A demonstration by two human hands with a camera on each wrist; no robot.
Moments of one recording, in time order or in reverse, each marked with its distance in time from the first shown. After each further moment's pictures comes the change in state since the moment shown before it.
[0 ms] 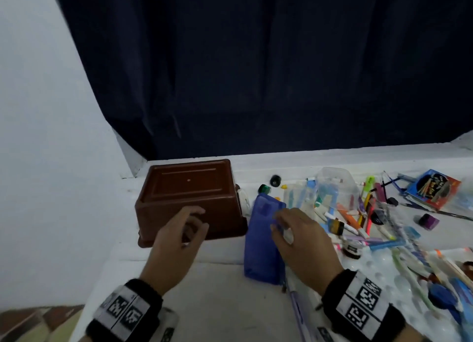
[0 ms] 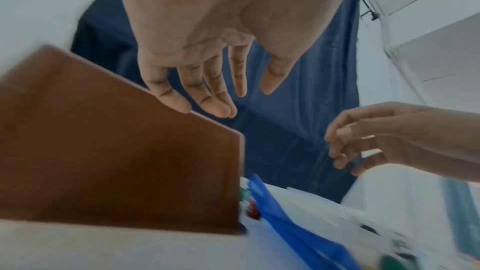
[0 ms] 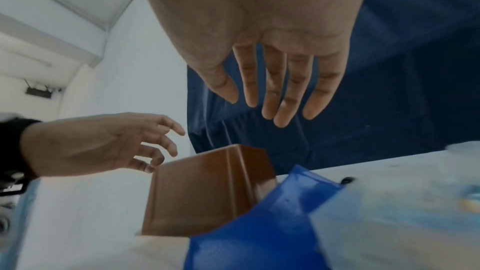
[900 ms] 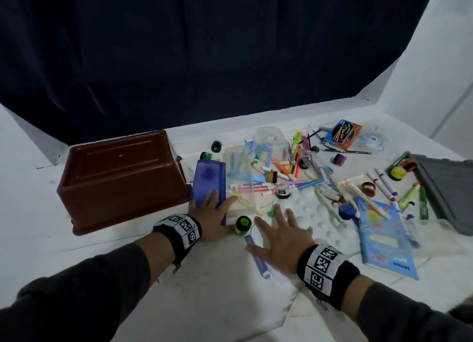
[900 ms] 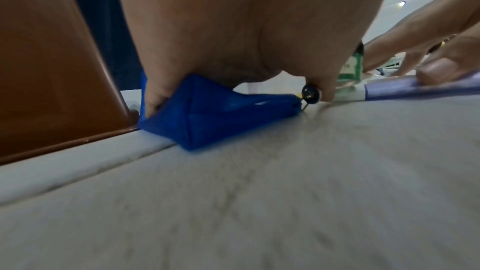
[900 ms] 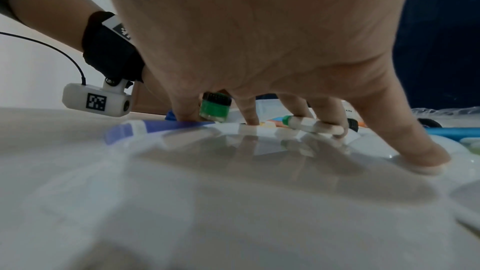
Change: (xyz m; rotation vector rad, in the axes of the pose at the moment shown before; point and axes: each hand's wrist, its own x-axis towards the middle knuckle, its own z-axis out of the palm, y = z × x) left_hand 0.027 0.014 0.161 0.821 -1.030 0.110; right_hand -0.103 0.057 -0.006 -0.525 -0.705 0.499
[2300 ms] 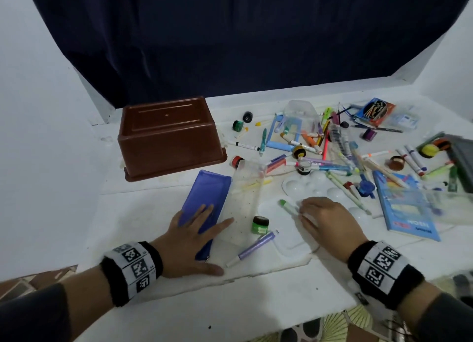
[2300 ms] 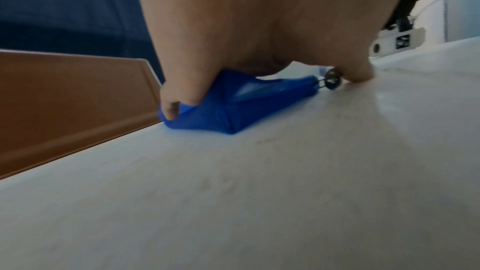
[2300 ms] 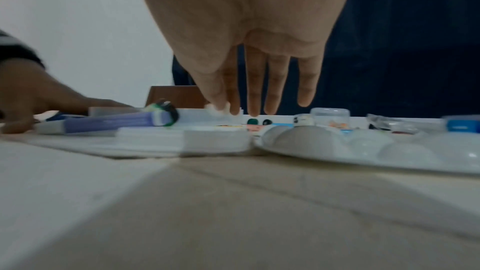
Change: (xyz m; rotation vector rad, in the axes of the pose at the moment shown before) left_hand -0.182 -0.052 0.099 0.046 0.011 0.160; right_hand -0.061 0.010 0.039 0.131 0.679 -0.392
